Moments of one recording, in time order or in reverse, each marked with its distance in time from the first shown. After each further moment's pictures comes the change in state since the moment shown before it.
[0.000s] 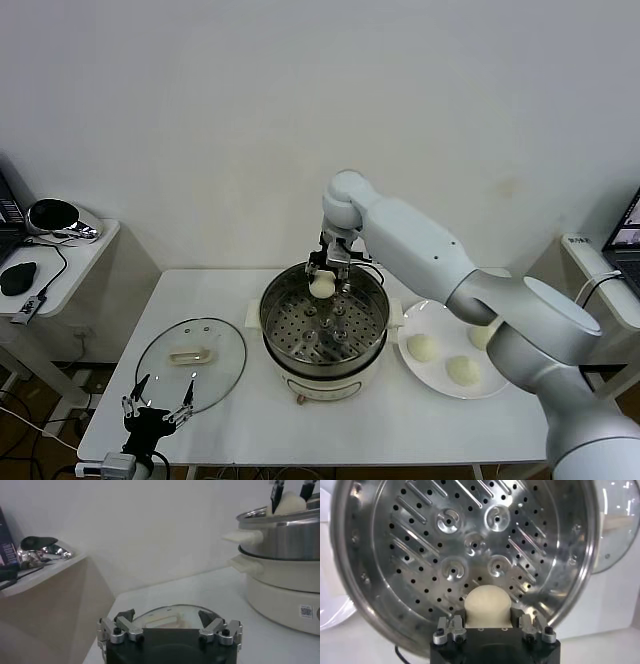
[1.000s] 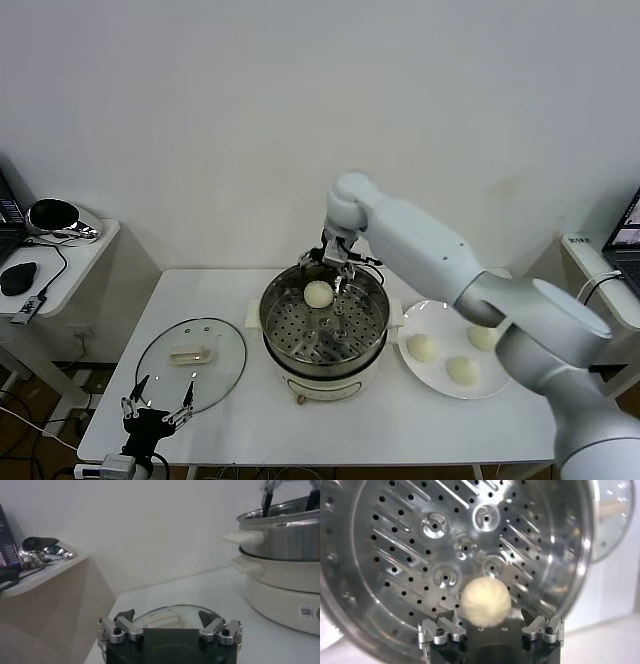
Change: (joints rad) left arm 0.010 0.000 -0.002 -0.013 0.002 0.001 0.003; right arm 0.061 -0.141 -0.008 0.178 0.188 -0.324 -0.029
